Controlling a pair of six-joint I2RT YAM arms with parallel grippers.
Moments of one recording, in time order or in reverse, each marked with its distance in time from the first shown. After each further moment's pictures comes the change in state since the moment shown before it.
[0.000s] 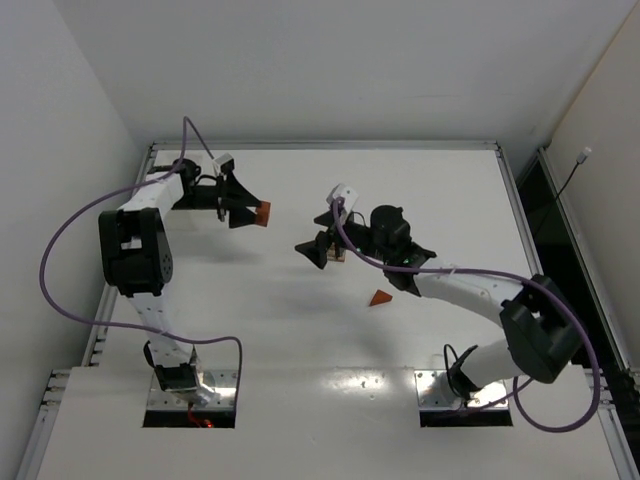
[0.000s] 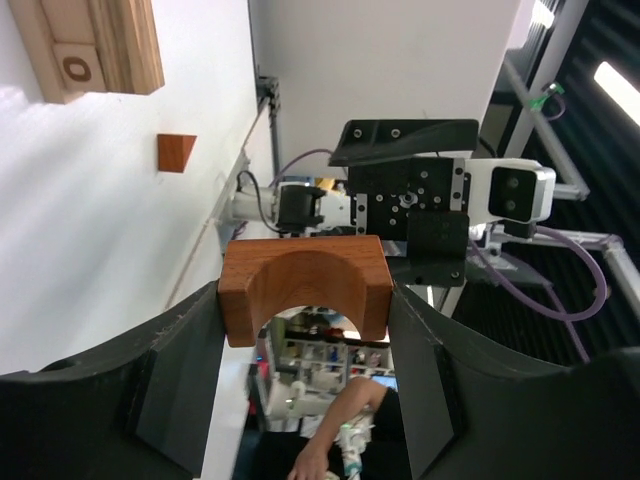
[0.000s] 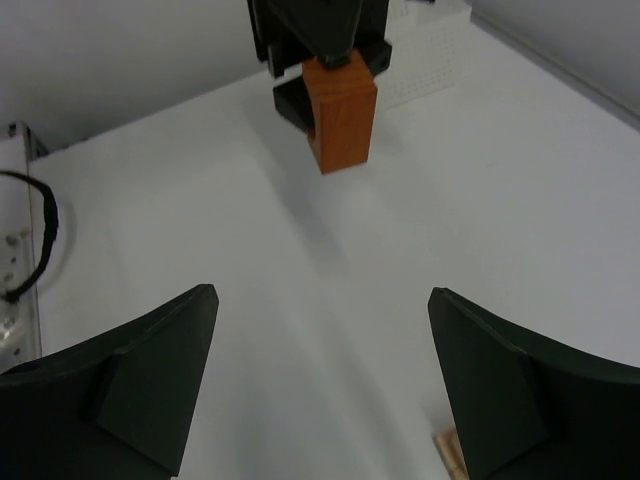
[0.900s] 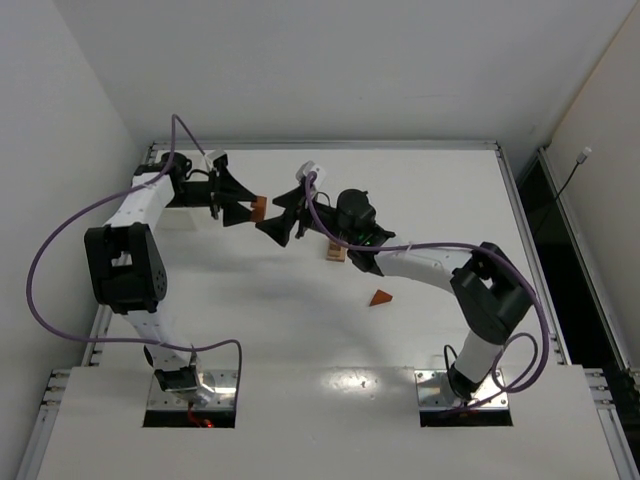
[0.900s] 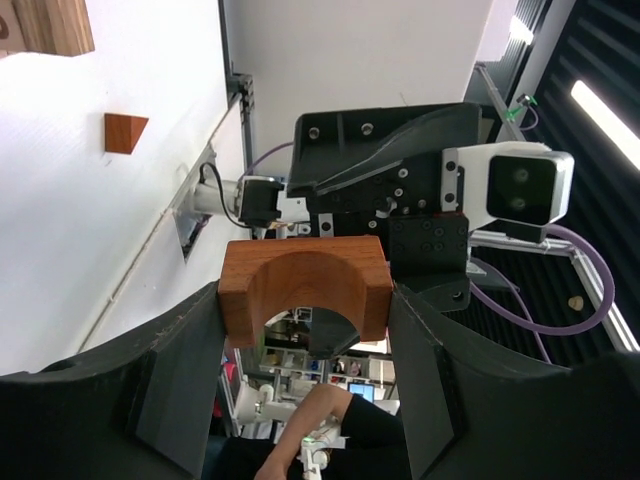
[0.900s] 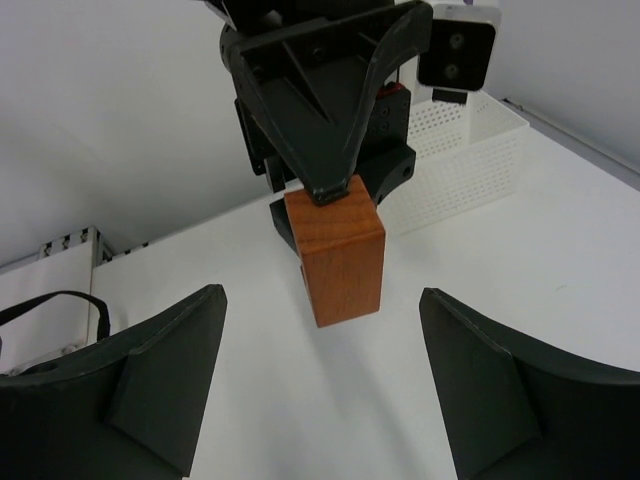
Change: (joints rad) left arm 0.019 -0.149 -0.028 -0.029 0.006 -0.146; right arm 0.072 0.312 0.290 0.232 -0.001 0.170
